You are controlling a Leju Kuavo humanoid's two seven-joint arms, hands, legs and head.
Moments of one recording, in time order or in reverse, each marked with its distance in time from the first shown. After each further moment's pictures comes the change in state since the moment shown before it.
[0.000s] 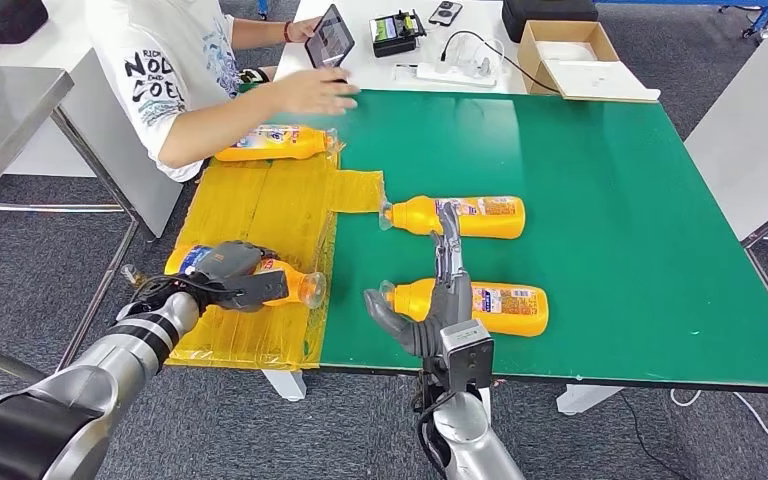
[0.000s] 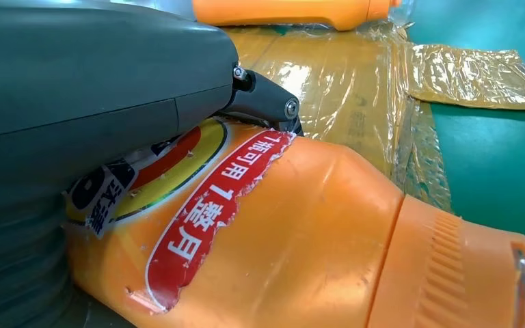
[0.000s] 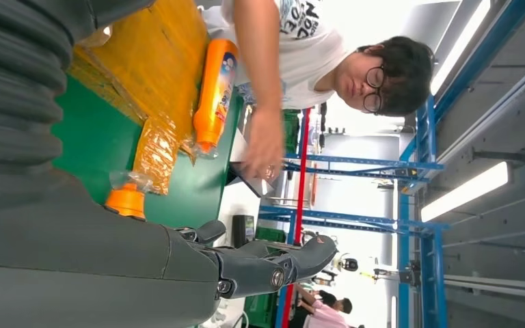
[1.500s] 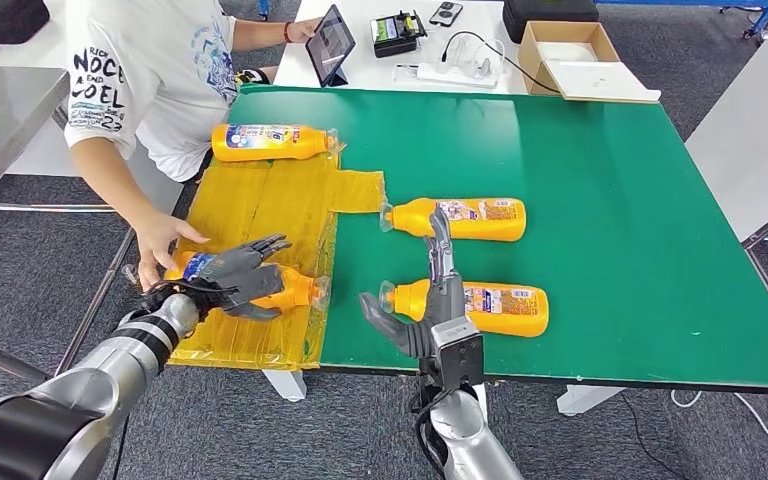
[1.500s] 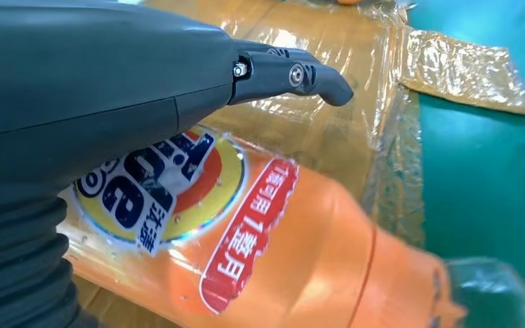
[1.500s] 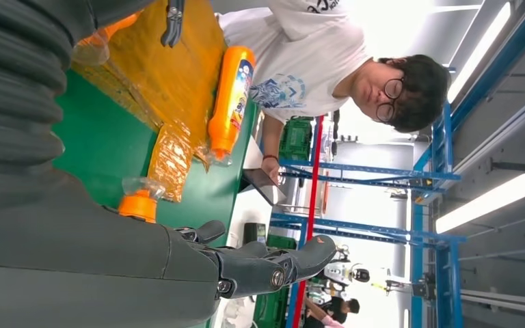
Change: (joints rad) left arm 0.000 -0.006 0.028 0.016 0.120 -0.093 -0.032; right arm -0.017 0.003 0.000 0.058 0.002 0.014 -0.001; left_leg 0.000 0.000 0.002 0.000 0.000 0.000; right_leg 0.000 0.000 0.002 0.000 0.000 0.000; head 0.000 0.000
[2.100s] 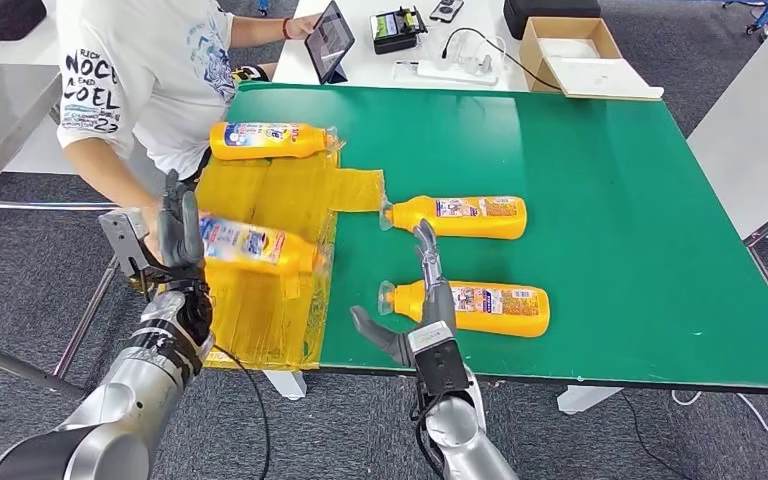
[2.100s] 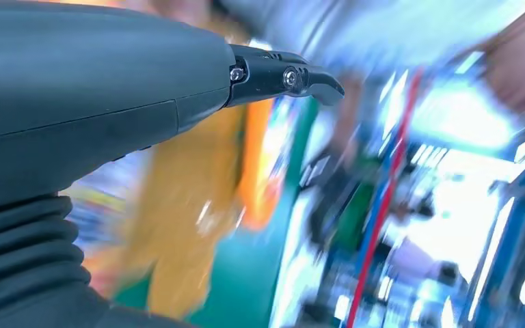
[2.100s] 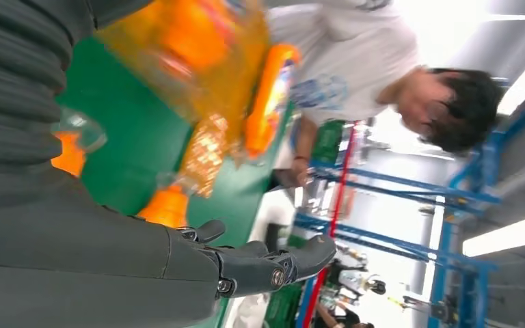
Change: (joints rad) left arm 0.083 -0.183 0.554 -0.209 0.837 0.184 -0.246; right arm 0.011 -0.009 -0.011 0.048 0.168 -0.036 0.074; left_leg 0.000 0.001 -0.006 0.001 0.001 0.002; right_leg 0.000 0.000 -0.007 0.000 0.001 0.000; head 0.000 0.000
